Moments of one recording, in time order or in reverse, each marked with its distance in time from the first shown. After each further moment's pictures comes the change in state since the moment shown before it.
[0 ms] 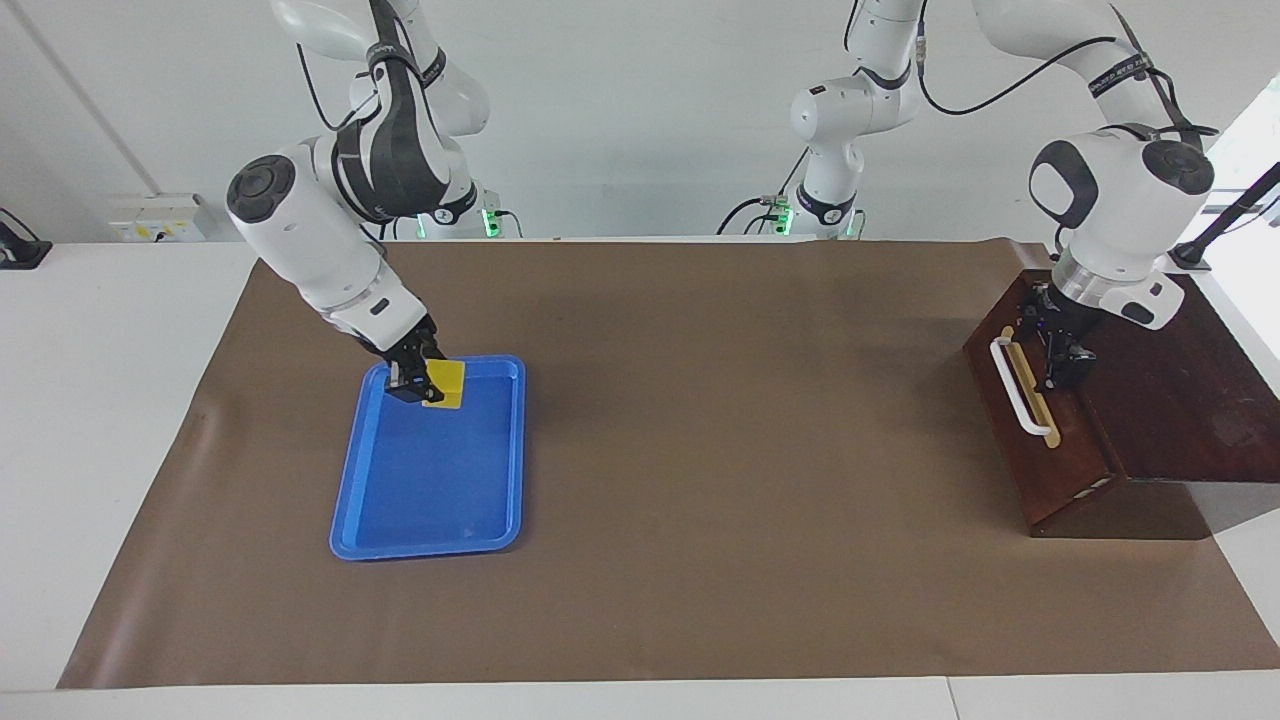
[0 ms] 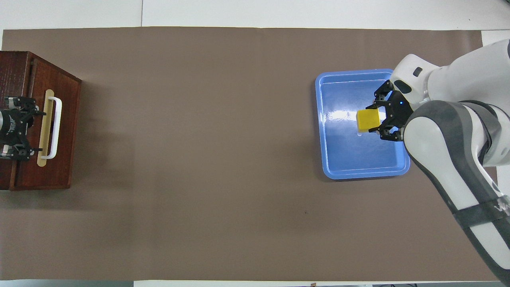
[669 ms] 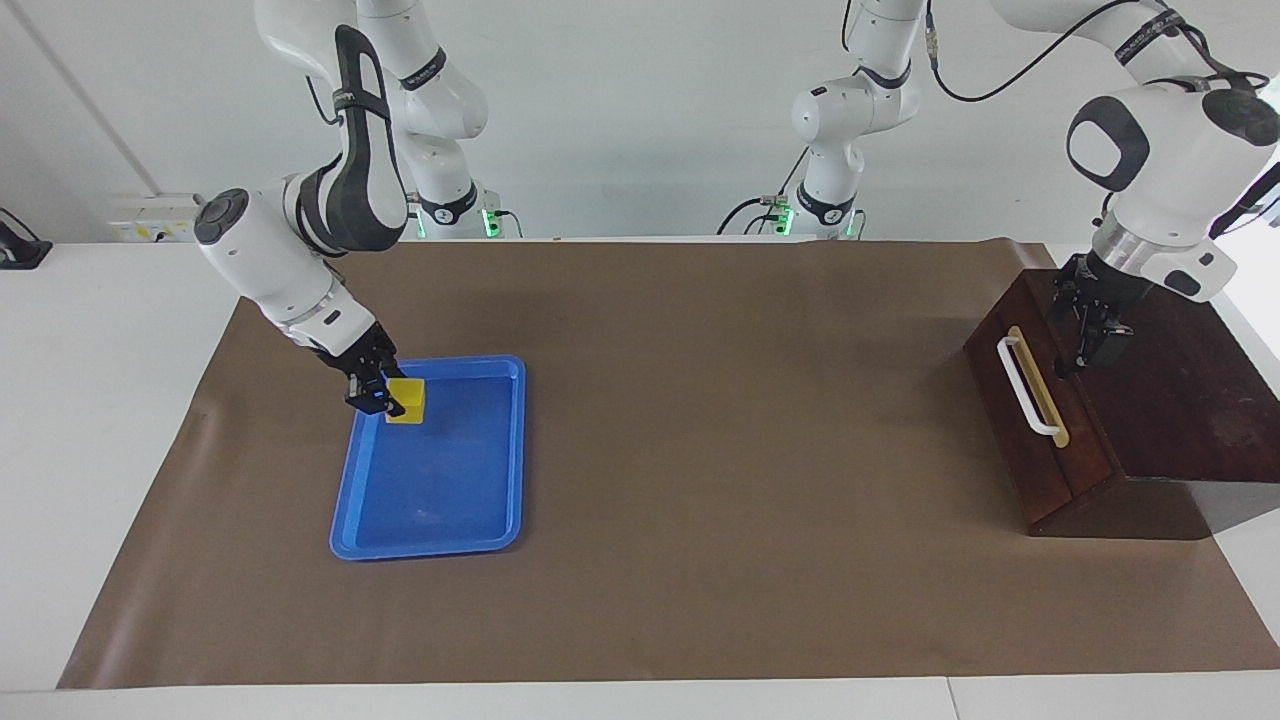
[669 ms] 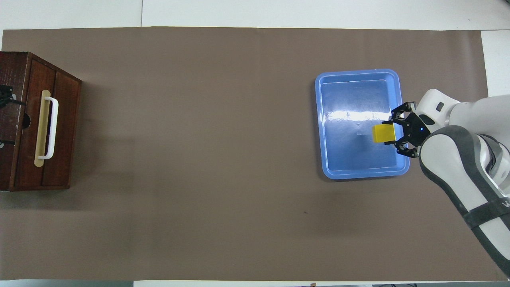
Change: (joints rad) left arm -0.014 -0.011 -0.026 0.202 0.004 -0.215 0.124; right arm -0.117 -0.052 0.002 -0.273 0.141 0.254 -0.296
